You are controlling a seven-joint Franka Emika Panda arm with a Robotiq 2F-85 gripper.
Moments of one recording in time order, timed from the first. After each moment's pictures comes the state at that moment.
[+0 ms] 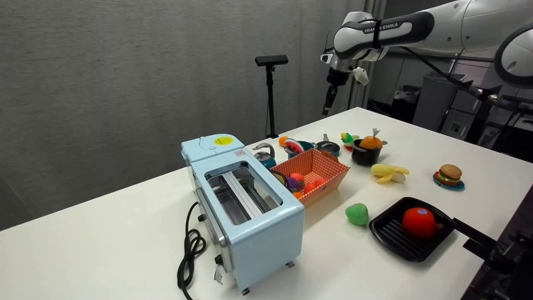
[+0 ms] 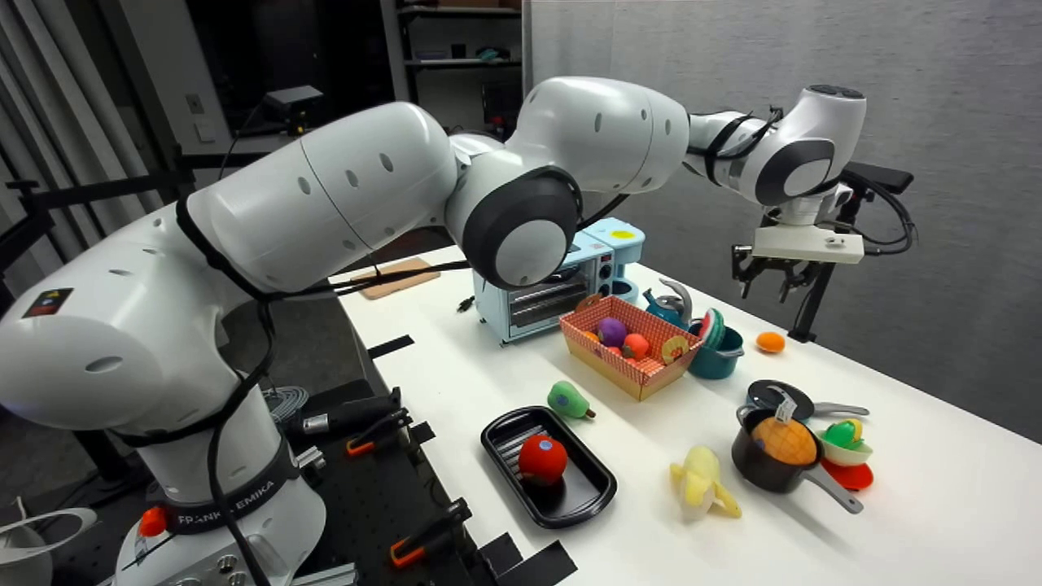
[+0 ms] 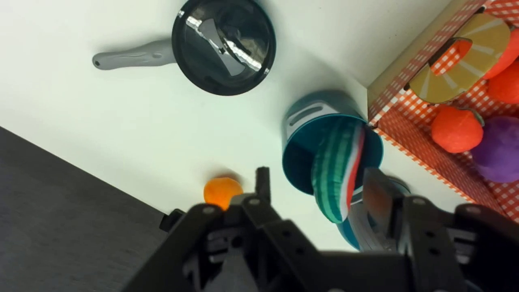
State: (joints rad) arm -0.26 1.18 0.22 -0.61 -0.06 1.94 -0.84
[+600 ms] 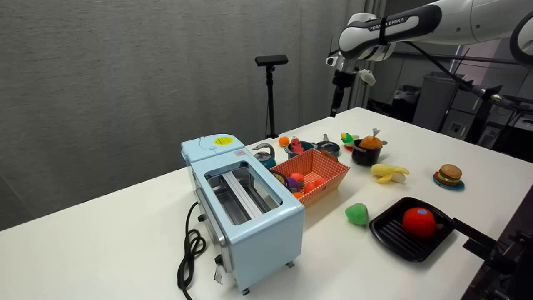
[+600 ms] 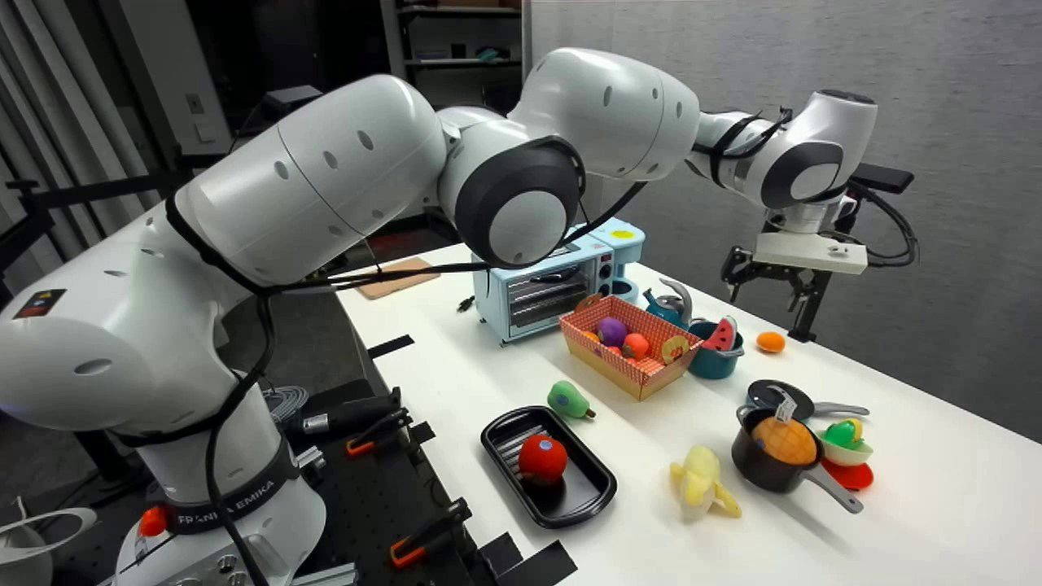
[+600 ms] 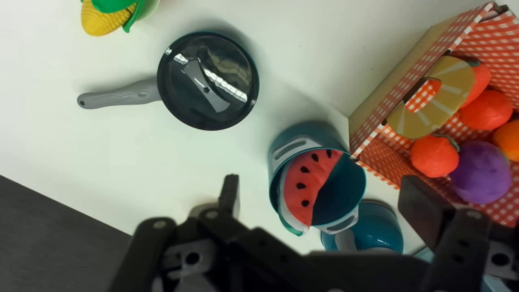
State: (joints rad) arm -0.30 1.09 0.23 -0.78 -0.06 1.94 -0.84
